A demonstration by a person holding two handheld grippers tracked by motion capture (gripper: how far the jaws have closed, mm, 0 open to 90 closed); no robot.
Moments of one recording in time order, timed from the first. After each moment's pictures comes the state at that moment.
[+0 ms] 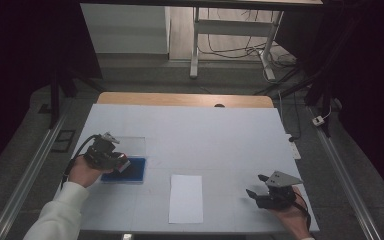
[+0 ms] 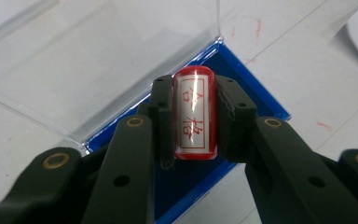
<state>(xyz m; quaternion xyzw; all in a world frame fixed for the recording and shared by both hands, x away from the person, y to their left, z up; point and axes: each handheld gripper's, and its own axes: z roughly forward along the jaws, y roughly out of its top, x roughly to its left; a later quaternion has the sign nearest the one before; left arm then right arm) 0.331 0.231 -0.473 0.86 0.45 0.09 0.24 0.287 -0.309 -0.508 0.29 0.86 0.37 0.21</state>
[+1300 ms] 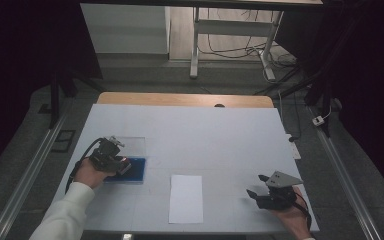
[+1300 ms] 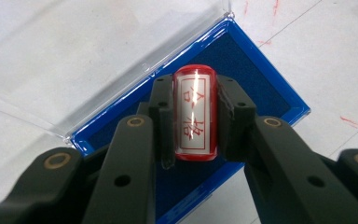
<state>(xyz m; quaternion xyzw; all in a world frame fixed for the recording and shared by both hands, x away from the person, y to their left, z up) 0.333 0.222 -0.486 0.86 0.46 0.09 0.21 0.285 -0.310 -0.507 0.29 0.86 0.37 0.21</state>
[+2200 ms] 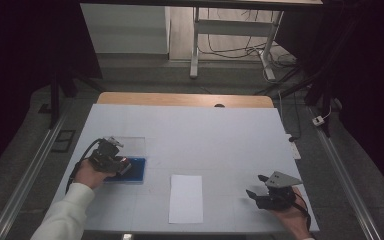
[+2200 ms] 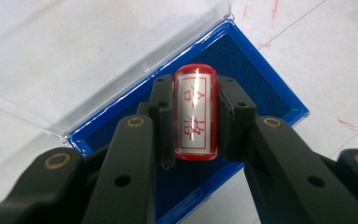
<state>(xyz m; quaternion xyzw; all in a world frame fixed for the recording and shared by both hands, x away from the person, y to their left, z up) 0.331 0.224 -0.488 0.85 0.46 0.09 0.22 0.285 -0.308 -0.507 0.29 0.86 0.37 0.21</state>
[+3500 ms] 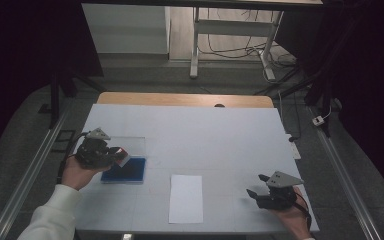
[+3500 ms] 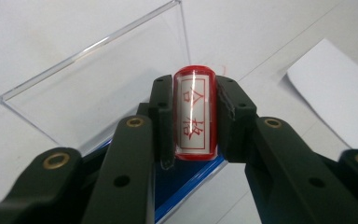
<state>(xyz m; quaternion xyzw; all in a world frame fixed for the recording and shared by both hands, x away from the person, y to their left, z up) 0.307 0.239 -0.438 0.82 0.44 0.11 0.34 0.285 -0.310 -0.505 0.29 0.86 0.37 0.21</state>
